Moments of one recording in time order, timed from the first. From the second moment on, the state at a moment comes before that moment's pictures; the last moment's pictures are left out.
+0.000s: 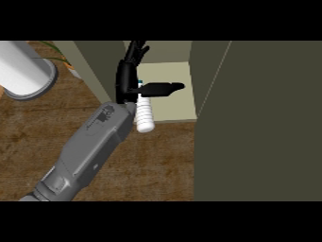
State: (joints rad) left arm -0.85 0.07 -0.38 -0.78 0.50 0.60 -0.45; right arm 0.90 -0.11 0.11 -2.42 -0.18 0.45 -0.23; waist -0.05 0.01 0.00
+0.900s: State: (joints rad) left arm -0.55 0.02 -0.46 -1.11 0.54 0.36 -0.51; right arm 0.92 -0.08 0.17 -2.43 -0.18 0.41 -0.19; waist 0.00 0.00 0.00
